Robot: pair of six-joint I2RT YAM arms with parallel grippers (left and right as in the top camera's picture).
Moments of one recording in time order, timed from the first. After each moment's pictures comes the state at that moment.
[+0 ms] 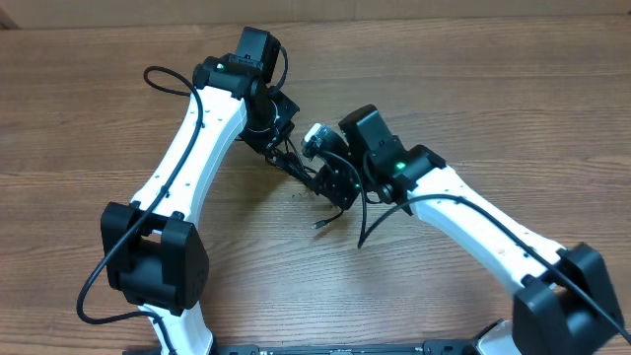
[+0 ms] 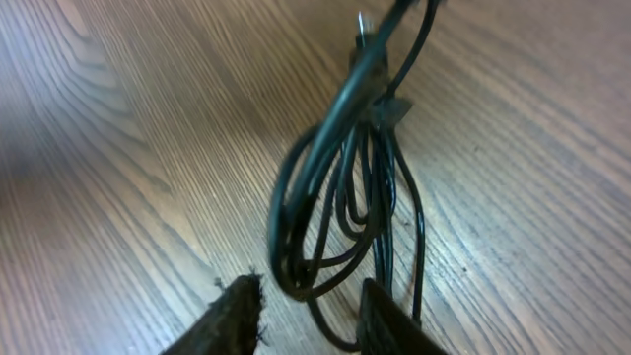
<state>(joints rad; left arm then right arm) -0.29 1.93 1.75 -1.12 0.19 -1.12 0.61 1.66 1.19 -0.53 -0.35 -0.24</state>
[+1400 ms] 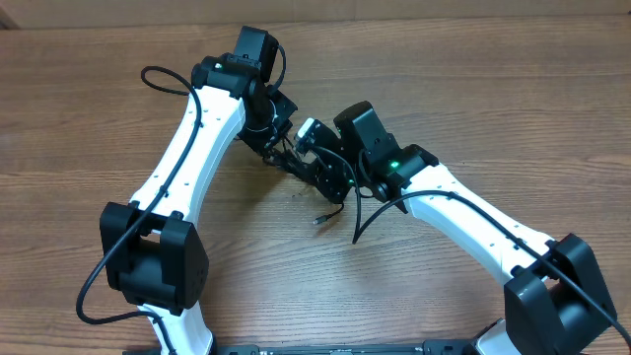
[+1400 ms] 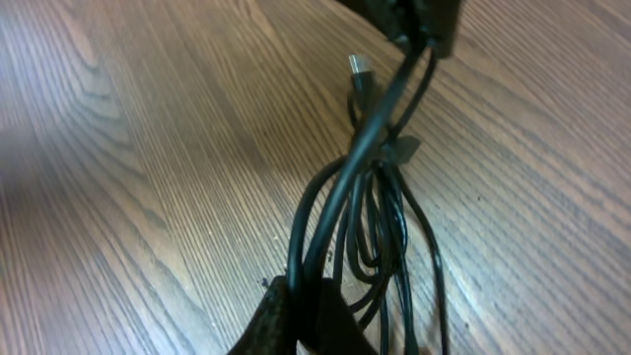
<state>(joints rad) -0.29 1.93 1.75 -1.11 0.18 -1.12 0.61 1.69 1.19 -0.42 -0.38 -0.24</state>
